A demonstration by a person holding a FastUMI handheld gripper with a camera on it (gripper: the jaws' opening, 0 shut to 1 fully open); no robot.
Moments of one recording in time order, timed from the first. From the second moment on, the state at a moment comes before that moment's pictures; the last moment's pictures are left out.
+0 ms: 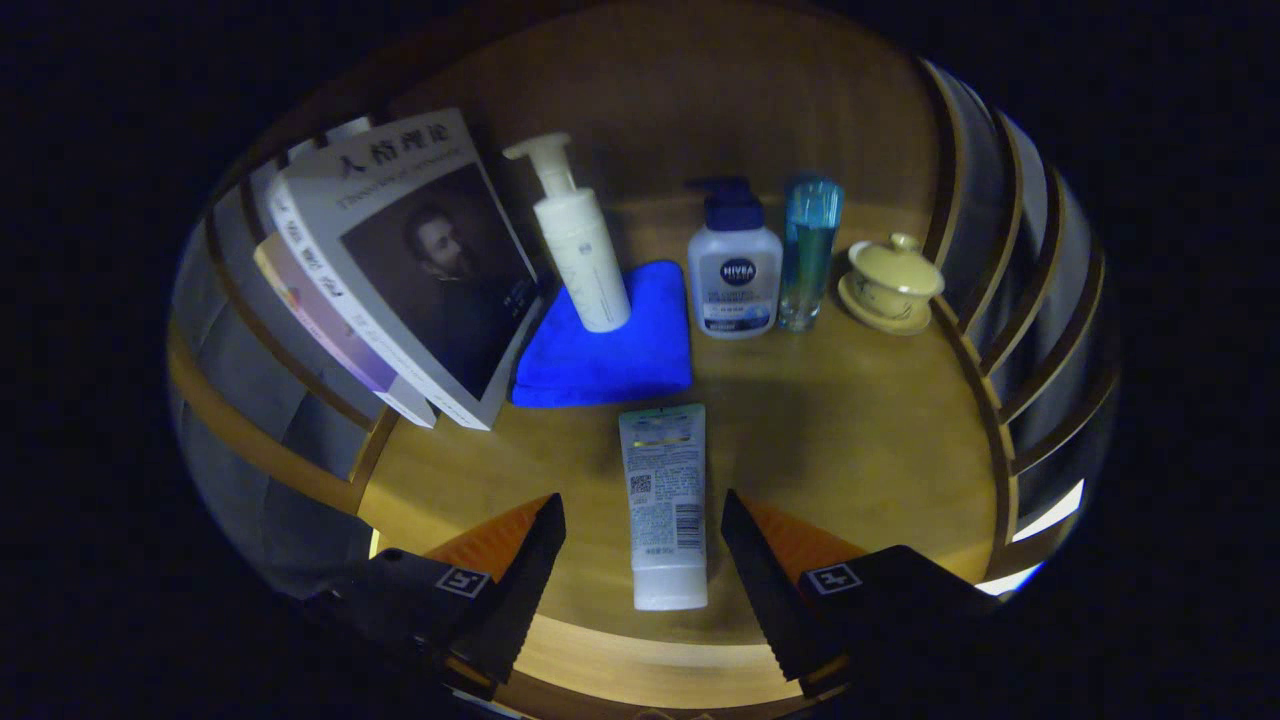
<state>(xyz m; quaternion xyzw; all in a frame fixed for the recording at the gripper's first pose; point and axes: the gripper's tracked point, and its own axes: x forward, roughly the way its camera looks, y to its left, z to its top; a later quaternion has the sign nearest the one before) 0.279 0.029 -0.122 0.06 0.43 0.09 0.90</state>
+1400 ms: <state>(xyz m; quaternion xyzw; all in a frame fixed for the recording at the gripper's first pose) -0.024 0.033 -0.035 0.00 -0.05 -0.04 1.00</state>
